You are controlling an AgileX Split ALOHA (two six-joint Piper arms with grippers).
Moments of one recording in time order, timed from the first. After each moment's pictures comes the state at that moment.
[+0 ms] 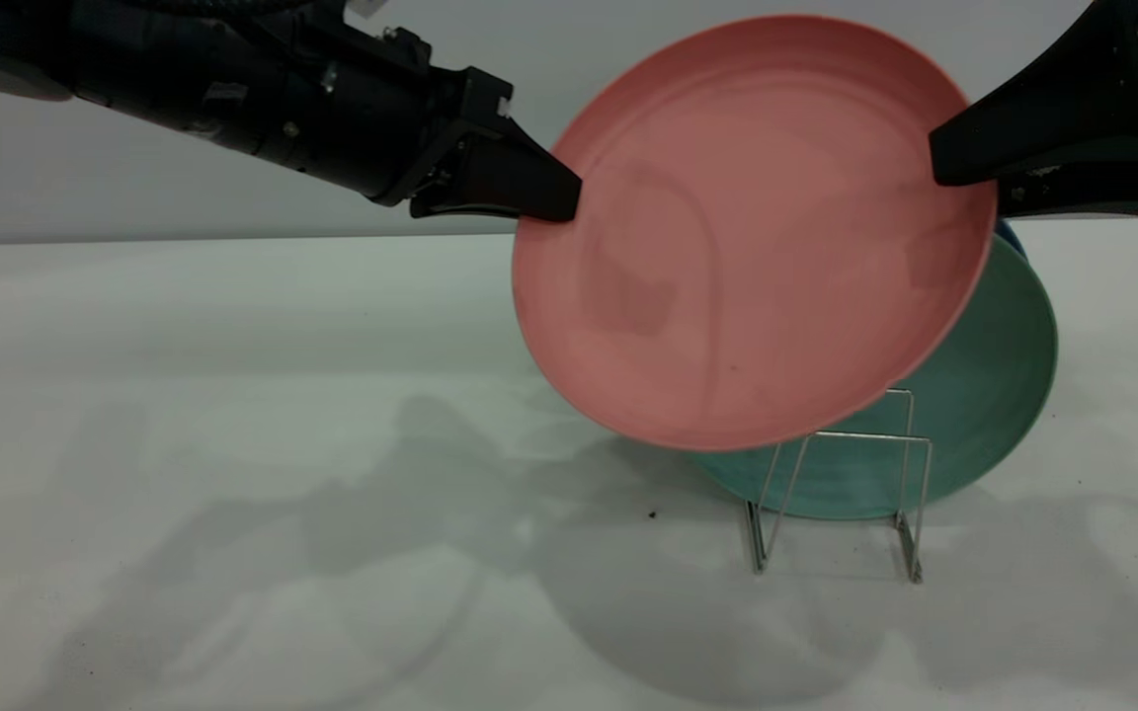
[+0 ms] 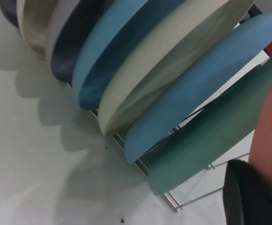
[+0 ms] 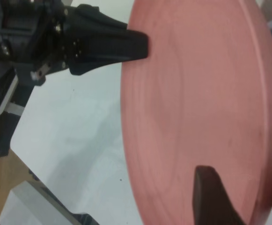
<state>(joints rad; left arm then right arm) -0.31 1.99 -1.13 -1.58 0.58 1.54 -0.04 1.58 -0.74 1.45 0.87 -1.35</state>
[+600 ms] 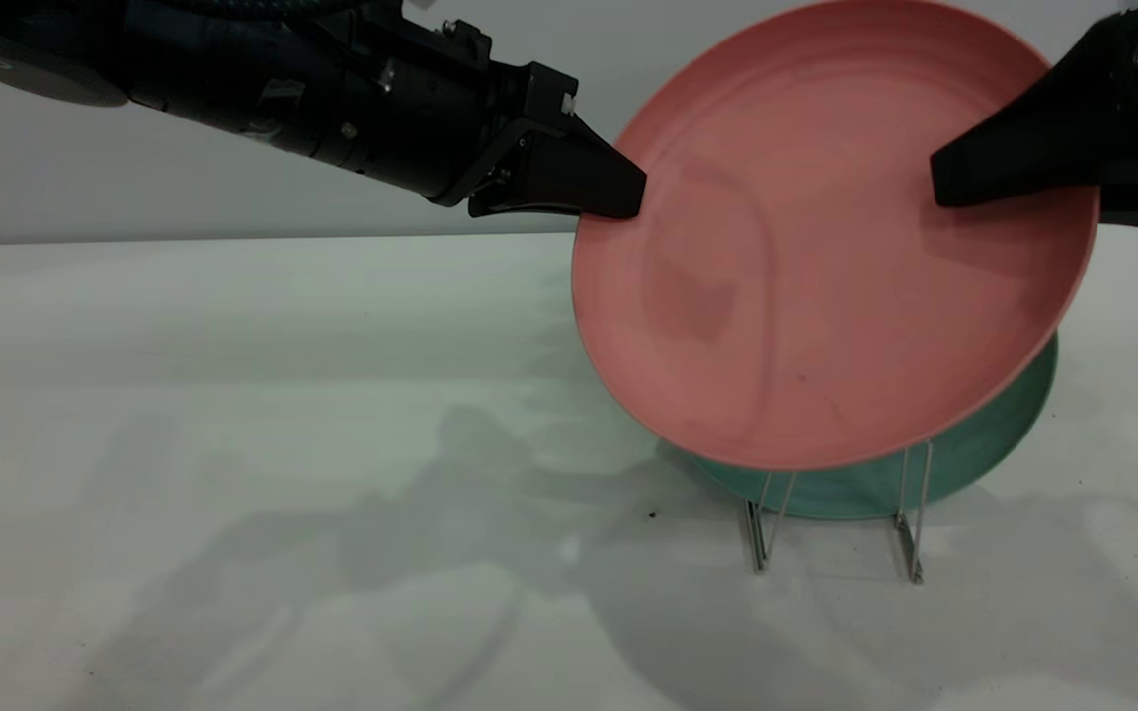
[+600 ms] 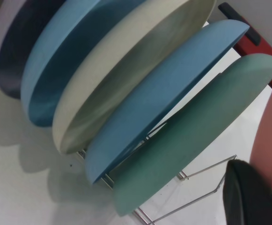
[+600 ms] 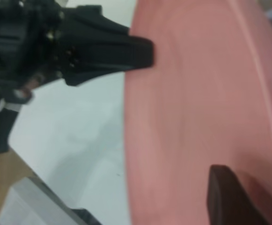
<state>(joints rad) -0.36 1.99 -1.13 -1.64 0.60 1.58 -0.04 1.61 -0.74 1.44 0.87 -1.35</state>
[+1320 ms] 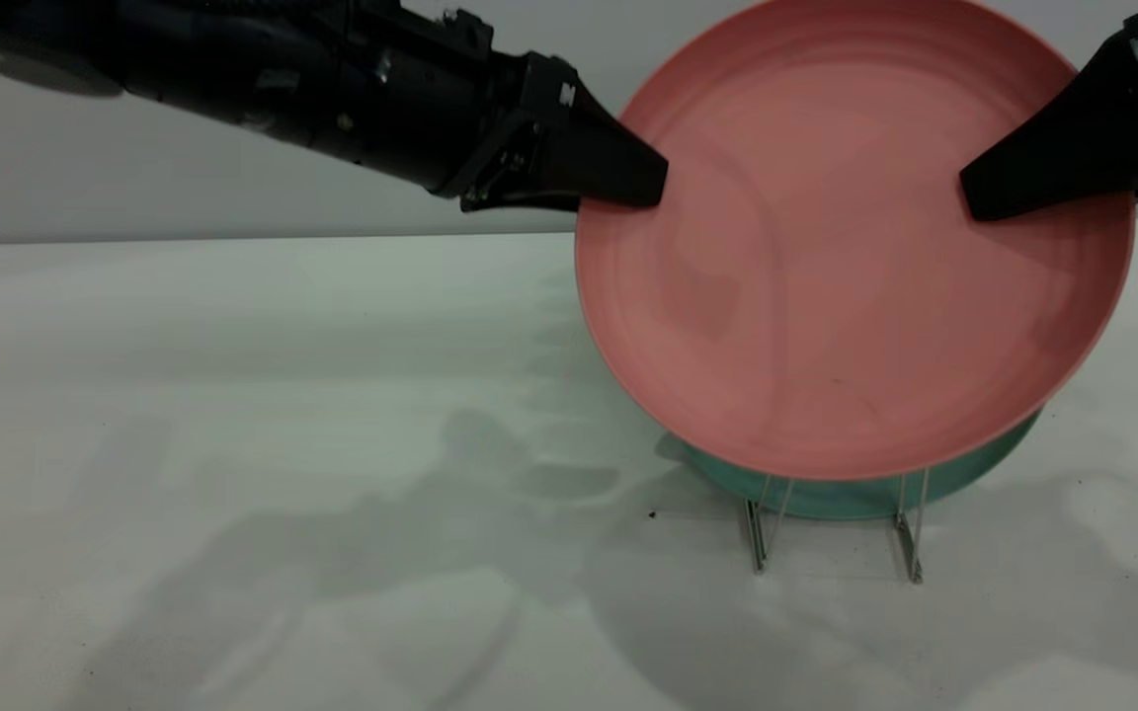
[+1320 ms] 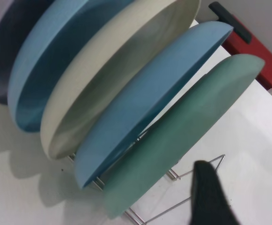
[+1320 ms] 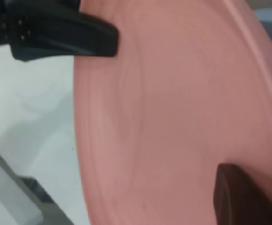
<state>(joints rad) -0.36 1.97 -1.13 -1.62 0.61 1.58 -0.05 1.61 -0.83 1.24 0.85 -1.38</state>
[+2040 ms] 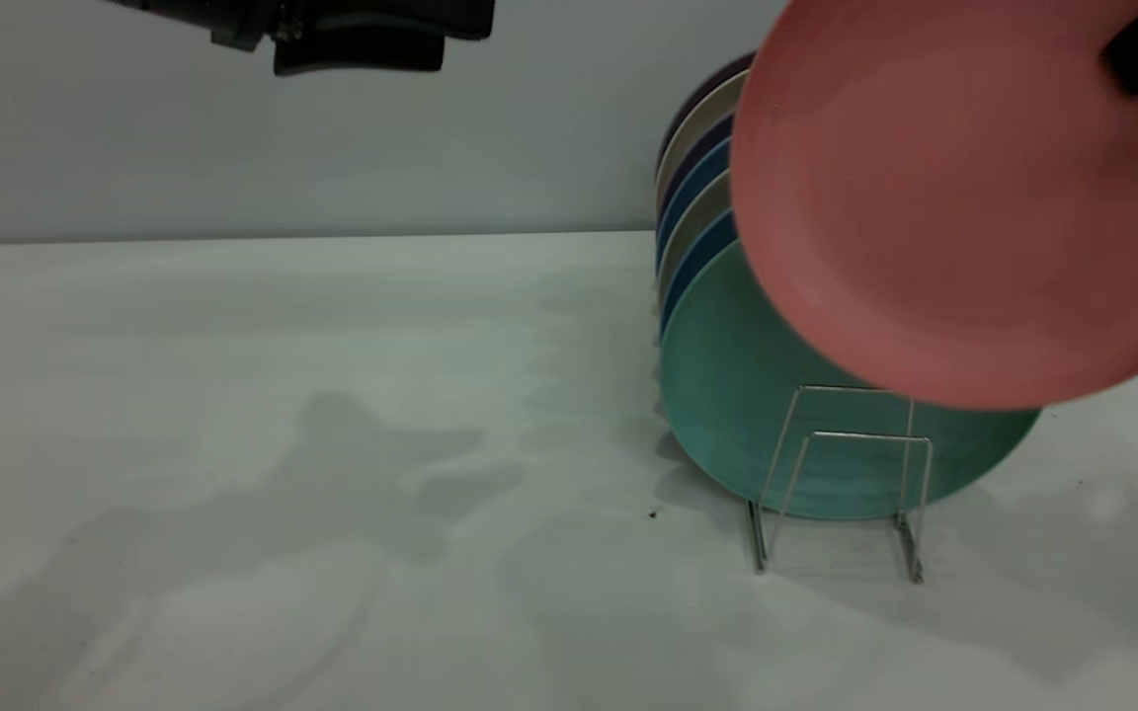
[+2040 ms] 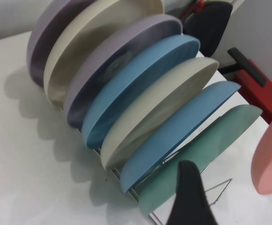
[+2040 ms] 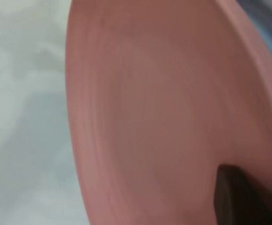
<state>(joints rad) -0.17 1.81 -1.12 -1.50 0.69 1.42 -0.03 1.39 -0.92 0.85 0.63 -1.39</state>
